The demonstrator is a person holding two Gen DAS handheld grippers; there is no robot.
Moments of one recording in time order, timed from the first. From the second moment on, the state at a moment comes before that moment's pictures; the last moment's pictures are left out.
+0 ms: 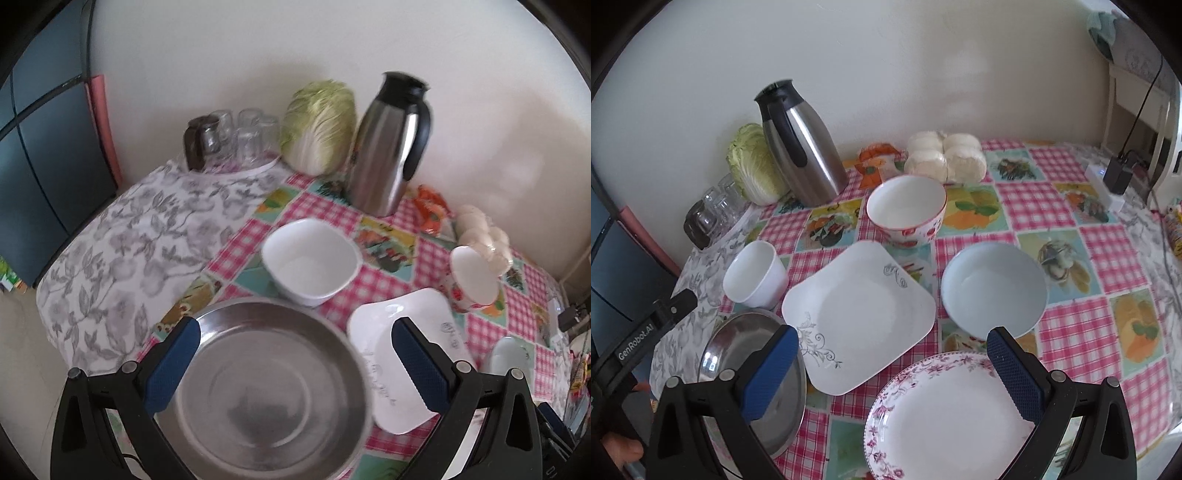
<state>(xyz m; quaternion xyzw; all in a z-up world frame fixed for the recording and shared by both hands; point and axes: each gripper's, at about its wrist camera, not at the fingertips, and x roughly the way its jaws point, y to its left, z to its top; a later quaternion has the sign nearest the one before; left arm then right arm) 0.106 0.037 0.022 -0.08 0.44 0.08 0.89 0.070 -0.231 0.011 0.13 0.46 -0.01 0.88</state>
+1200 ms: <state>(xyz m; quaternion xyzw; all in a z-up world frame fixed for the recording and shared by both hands) 0.106 0.173 -0.106 -0.18 0.57 0.11 0.80 0.083 -0.108 -0.105 0.13 0.60 0.14 0.78</state>
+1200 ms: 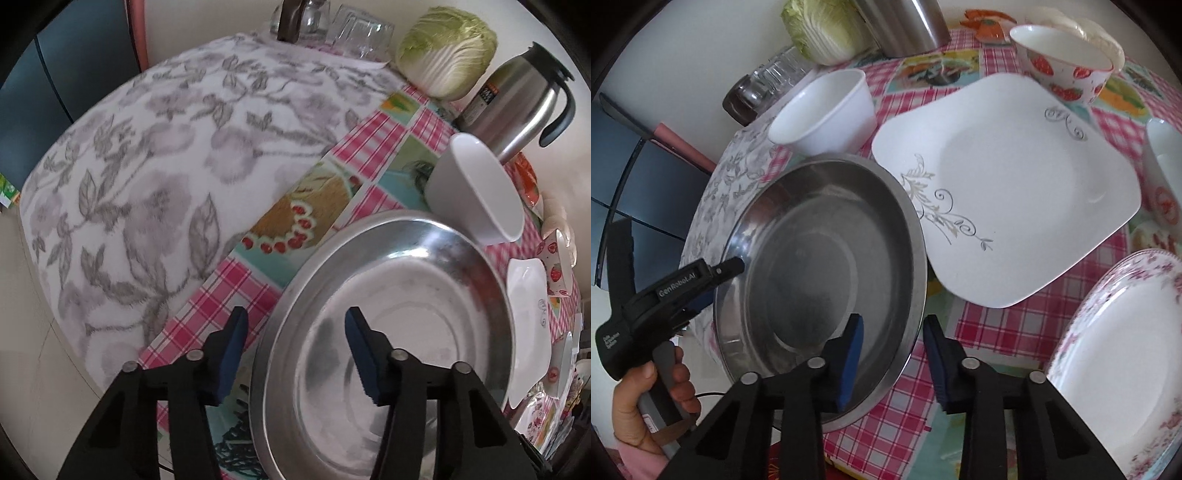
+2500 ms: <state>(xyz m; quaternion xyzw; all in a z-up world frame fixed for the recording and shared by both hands) 0.078 0.151 -0.058 -0.17 0.51 0.10 0.83 0.068 -0.129 -0.046 0.10 0.53 0.17 0.83</state>
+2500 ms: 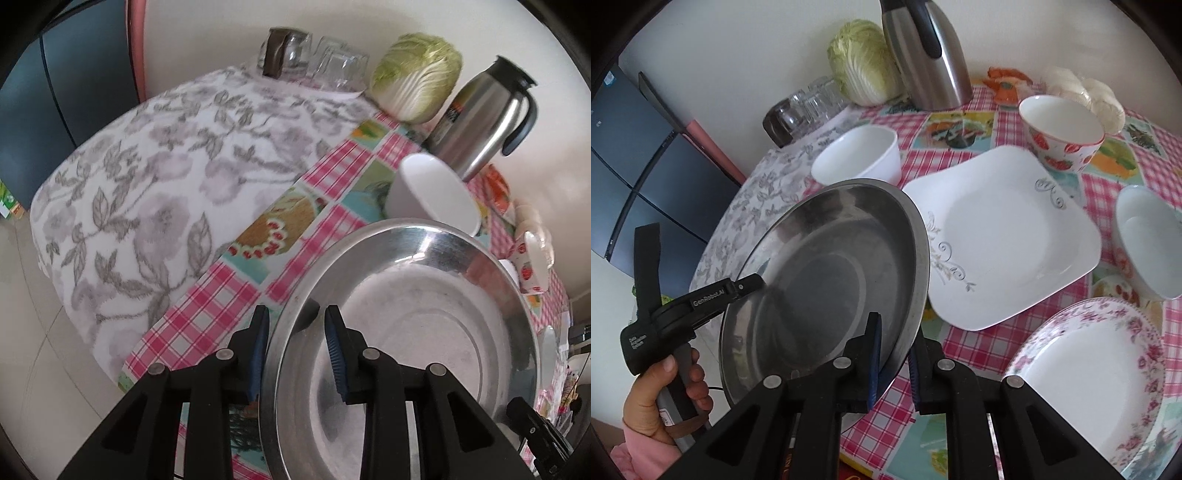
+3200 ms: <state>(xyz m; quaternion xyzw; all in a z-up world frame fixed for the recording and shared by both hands) 0.125 0.035 0.026 -0.09 0.47 0.04 0.88 0.071 -0.237 0.001 0.20 0.45 0.12 0.86</state>
